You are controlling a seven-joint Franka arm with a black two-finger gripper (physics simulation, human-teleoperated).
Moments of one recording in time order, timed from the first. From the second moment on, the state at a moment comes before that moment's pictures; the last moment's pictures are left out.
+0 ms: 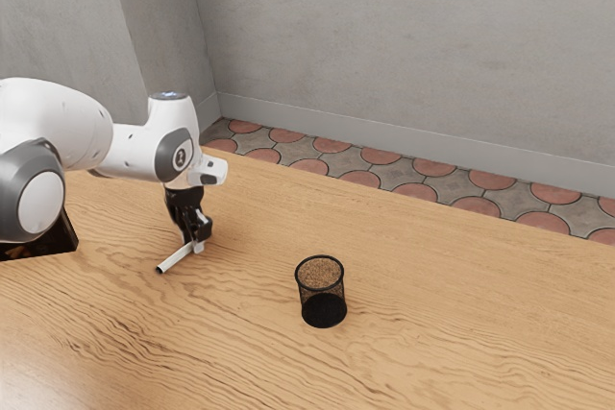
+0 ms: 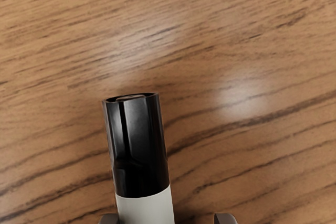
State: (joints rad) arm -0.06 0.56 0.27 -1.76 -0.13 2.19 0.56
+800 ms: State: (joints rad) arm -0.07 0.13 0.03 -2.08 -0.11 2.63 0.54
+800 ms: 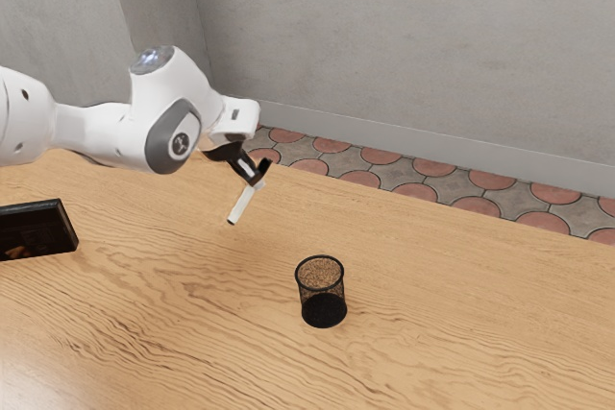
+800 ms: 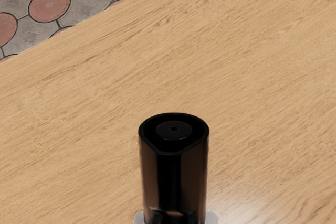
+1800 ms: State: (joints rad) arm -0.06 0.20 -0.28 -2.20 -0.18 2.95 0.57
